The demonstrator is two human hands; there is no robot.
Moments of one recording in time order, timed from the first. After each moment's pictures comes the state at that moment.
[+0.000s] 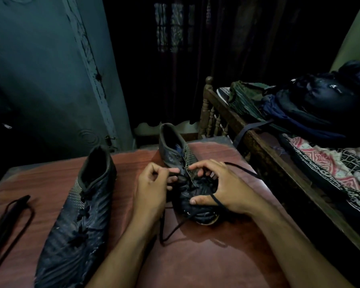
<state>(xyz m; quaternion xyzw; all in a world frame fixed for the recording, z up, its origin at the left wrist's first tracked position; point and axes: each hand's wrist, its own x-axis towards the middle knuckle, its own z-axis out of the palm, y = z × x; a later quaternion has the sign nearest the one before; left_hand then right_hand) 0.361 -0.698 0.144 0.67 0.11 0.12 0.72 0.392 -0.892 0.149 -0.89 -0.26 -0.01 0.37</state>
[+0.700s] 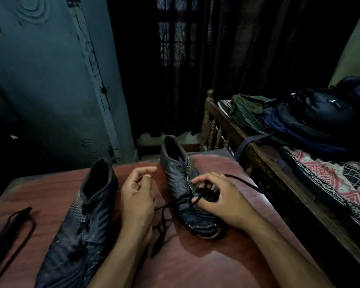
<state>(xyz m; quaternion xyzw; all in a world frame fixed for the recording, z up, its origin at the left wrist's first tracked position) 0.368 -0.677 0.146 0.64 0.12 0.22 0.72 0.402 -0.888 0.129 -0.88 -0.24 -0.07 0.41</state>
